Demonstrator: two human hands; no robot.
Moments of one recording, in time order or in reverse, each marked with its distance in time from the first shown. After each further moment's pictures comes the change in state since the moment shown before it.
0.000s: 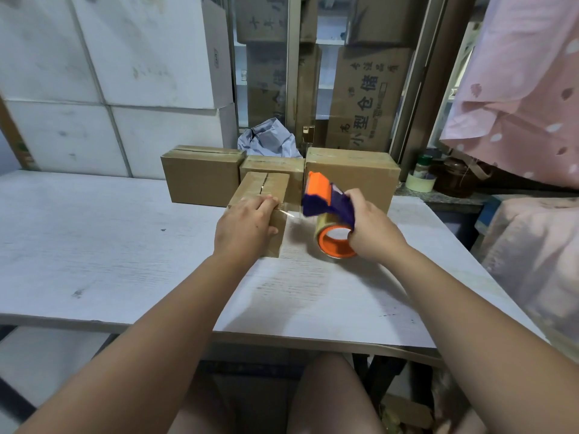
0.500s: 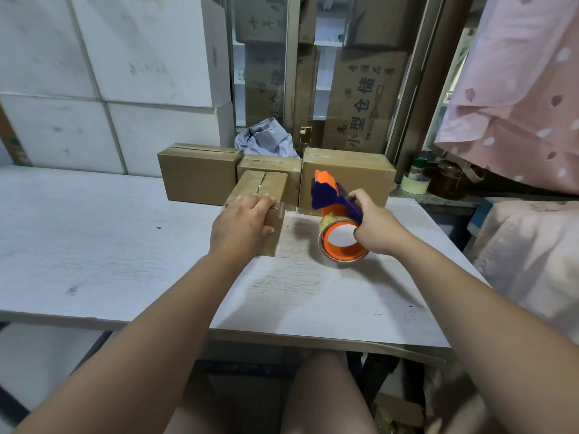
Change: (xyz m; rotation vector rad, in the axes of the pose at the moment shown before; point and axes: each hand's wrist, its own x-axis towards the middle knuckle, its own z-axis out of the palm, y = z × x) left_hand -0.002 -0.001 -0.002 -0.057 -0.023 -0.033; right_hand 0.002 0.002 -0.019 0.117 -0.122 0.096
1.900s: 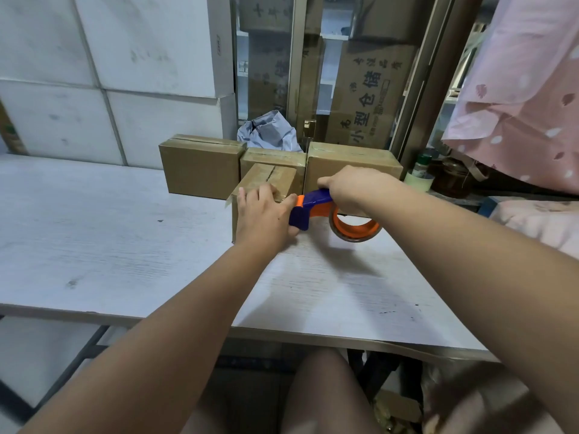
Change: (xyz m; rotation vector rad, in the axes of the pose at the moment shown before) left_hand 0.010 0.023 0.011 0.161 -0.034 0.034; right_hand 0.037 -0.082 -0.016 -0.920 -0.286 -0.081
